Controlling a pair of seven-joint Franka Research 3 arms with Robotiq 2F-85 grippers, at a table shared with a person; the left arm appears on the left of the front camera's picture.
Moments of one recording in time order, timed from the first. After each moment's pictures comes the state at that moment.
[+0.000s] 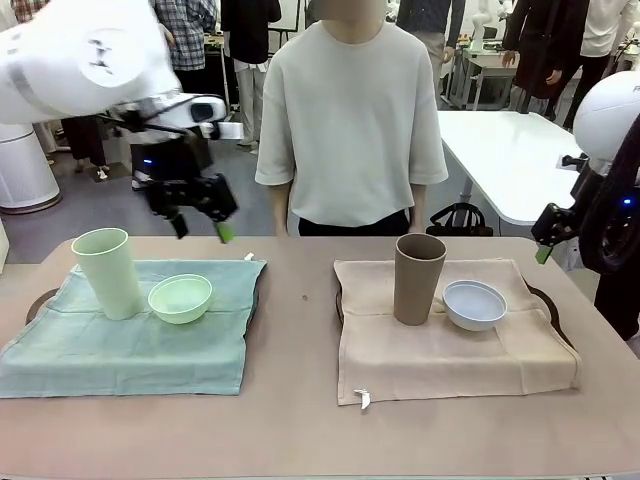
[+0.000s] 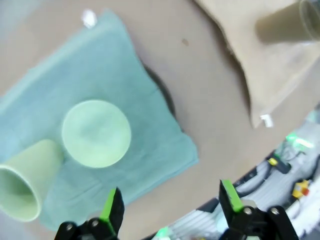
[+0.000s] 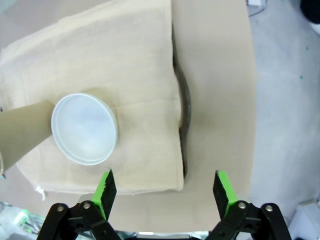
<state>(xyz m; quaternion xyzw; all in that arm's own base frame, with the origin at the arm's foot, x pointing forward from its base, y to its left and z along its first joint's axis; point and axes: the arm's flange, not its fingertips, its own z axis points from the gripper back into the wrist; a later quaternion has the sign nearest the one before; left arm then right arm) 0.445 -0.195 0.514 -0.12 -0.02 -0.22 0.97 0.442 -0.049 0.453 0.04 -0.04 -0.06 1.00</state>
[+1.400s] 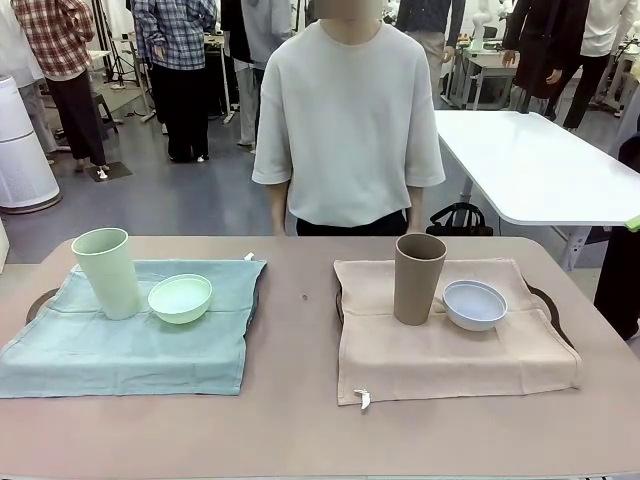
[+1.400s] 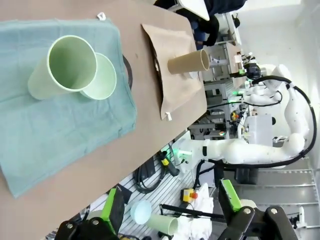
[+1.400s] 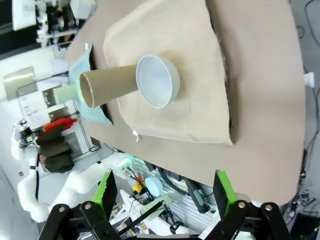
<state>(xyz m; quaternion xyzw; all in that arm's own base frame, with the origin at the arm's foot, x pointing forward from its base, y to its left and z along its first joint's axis) 0.349 0.125 0.537 -0.49 -0.06 -0.05 0.87 0.399 -0.205 0.464 0.40 0.02 -0.10 0.91</state>
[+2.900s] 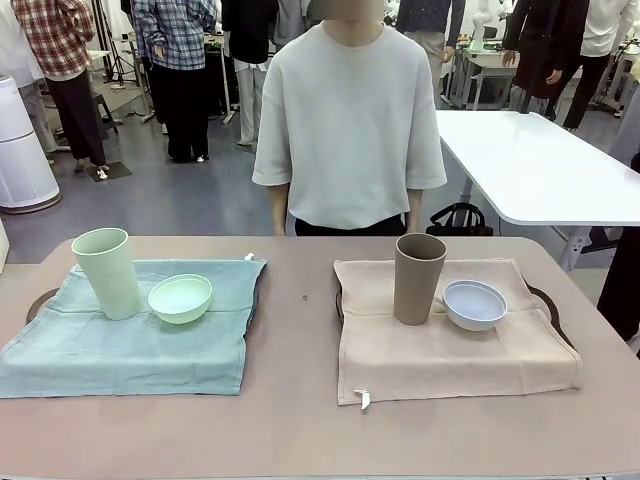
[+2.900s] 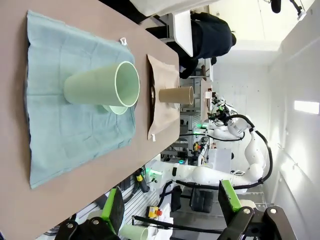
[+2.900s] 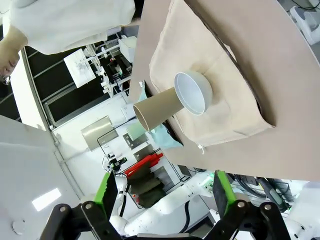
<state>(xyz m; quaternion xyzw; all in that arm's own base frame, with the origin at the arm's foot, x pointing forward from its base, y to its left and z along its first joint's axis) 0.369 0.258 0.496 -0.57 -0.05 0.06 0.82 0.351 -0.260 0.448 0.53 0.02 -0.31 0.79</state>
